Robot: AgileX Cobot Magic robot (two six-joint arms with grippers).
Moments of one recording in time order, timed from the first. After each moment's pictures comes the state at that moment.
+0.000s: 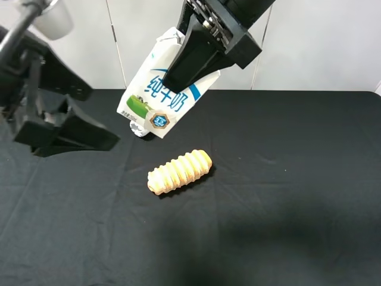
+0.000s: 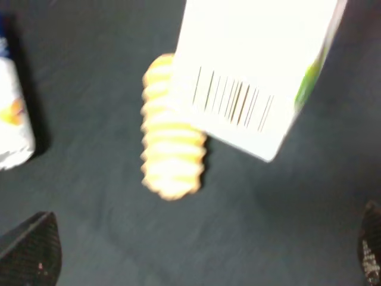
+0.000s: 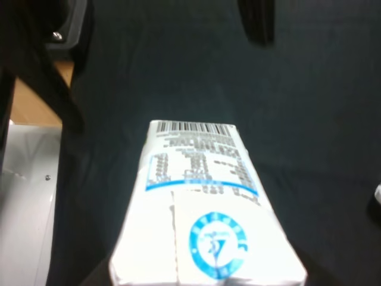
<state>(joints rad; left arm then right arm) -0.53 1.09 -0.87 -0.46 0.69 0.76 0.63 1.62 -1.57 0.67 1.23 -1.11</state>
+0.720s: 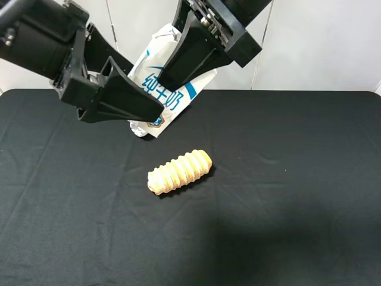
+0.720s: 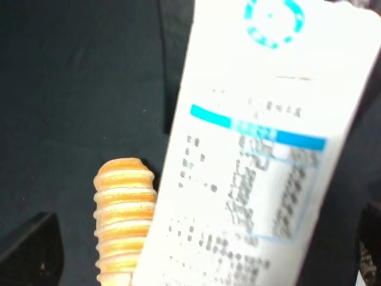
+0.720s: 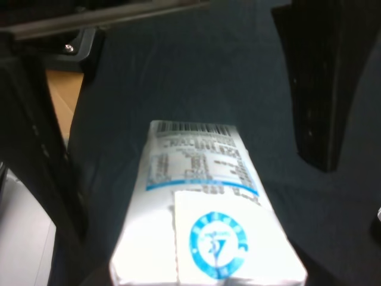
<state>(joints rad) -0.53 1.23 -0.96 -0.72 0.66 0.97 0.63 1.62 -1.57 0.71 1.23 -1.15</state>
